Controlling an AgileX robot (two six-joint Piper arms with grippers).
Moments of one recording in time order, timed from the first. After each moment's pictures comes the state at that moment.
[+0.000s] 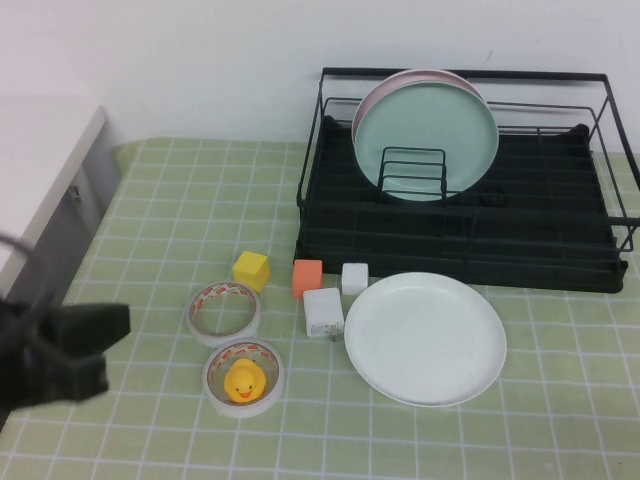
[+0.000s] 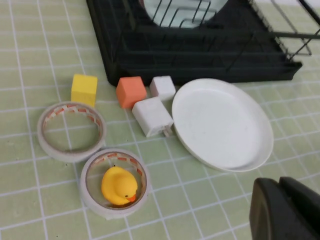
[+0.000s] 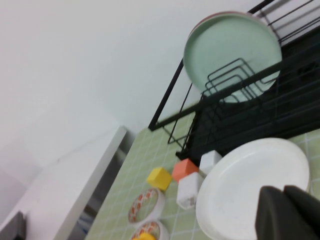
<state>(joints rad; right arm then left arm) -0.10 -0.01 0.03 1.22 0.49 -0.51 -0.09 0.81 -0.68 -0.85 0.71 0.63</state>
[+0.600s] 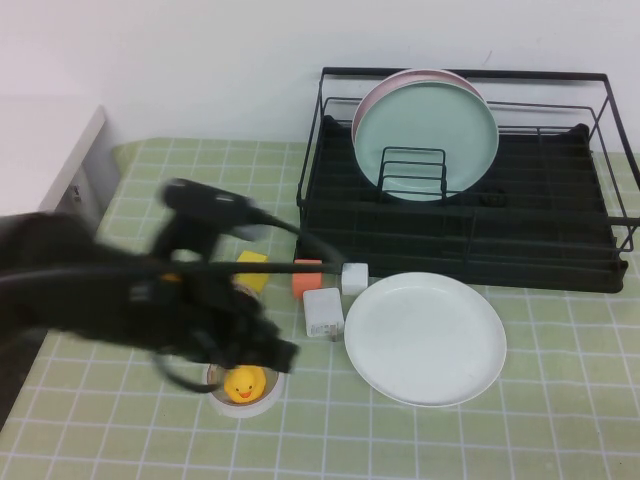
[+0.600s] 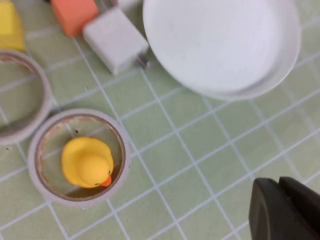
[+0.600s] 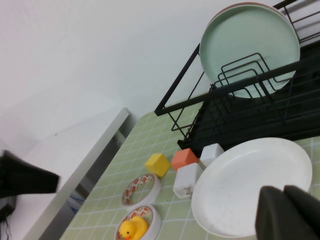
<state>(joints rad) -0.10 -0.01 0.03 1.25 0.54 -0.67 -0.53 1.37 -0.96 -0.41 0.62 0.31</state>
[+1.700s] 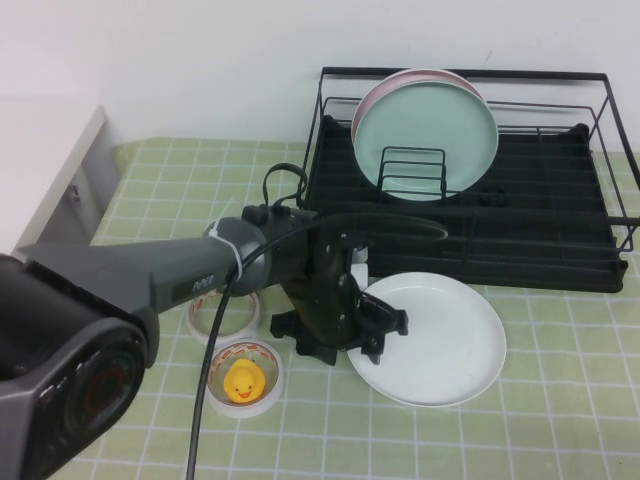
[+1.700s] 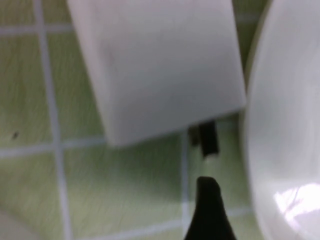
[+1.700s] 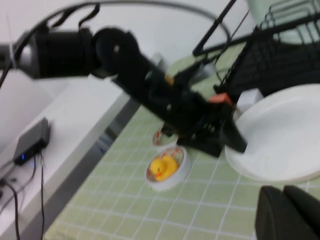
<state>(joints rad) -0.10 -0.01 0.03 1.23 0.73 -0.68 -0.63 2.22 -1.59 -0.23 0.72 -0.31</state>
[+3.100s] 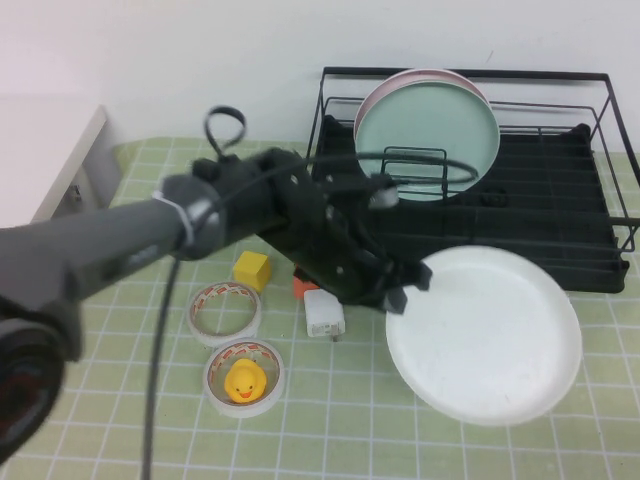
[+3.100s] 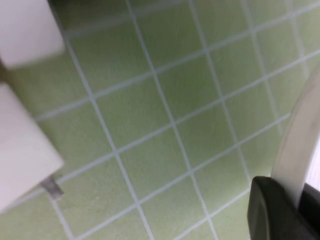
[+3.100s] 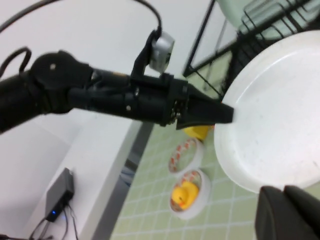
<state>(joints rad) -0.10 -0.01 0.01 1.21 0.67 -0.39 -0.59 2.08 -1.59 -0.62 0.75 0.24</state>
